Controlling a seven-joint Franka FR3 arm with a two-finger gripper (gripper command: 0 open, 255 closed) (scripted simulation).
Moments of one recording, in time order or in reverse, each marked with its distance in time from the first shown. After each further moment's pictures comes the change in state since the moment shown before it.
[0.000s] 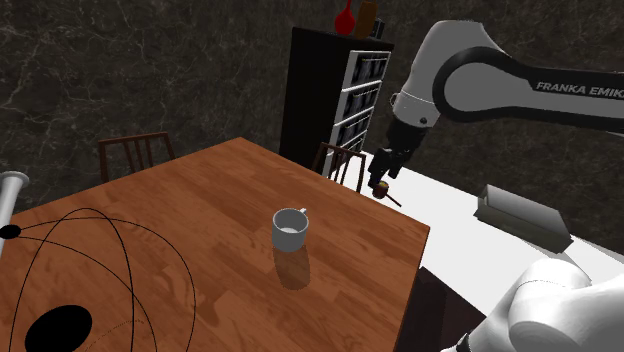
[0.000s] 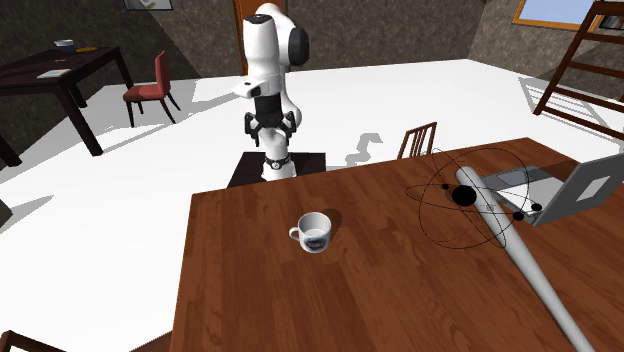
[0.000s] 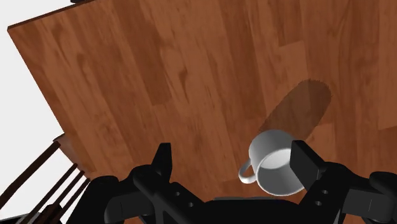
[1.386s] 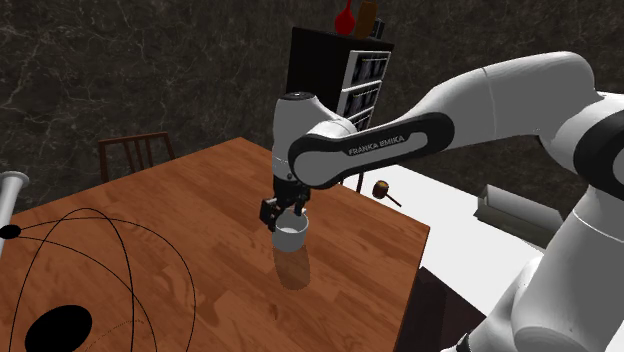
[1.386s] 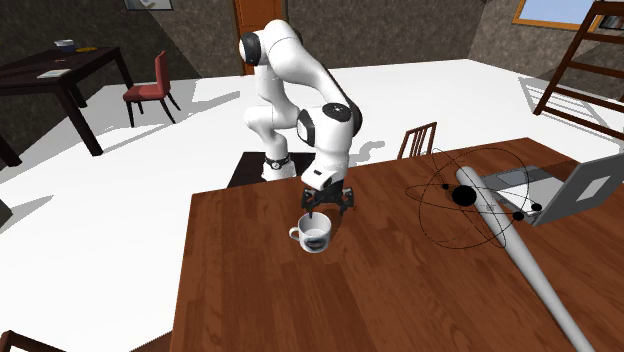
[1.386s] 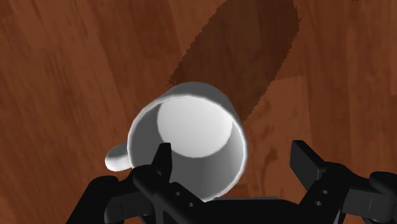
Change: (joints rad) arm 0.082 0.734 0.236 0.314 -0.151 0.315 0.335
